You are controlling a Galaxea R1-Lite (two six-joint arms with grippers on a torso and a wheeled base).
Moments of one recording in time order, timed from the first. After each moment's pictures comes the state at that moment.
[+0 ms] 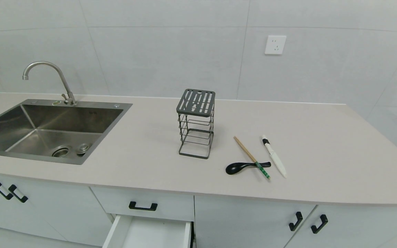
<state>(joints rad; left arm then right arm) 0.00 0.00 0.00 0.00 -0.04 0.00 0.00 0.00 0.00 0.00 0.06 -0.01</state>
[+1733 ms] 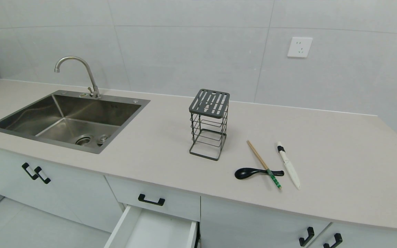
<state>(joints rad) 0.00 0.00 0.00 0.00 -0.03 0.00 0.00 0.00 0.00 -0.03 0.06 -0.01</state>
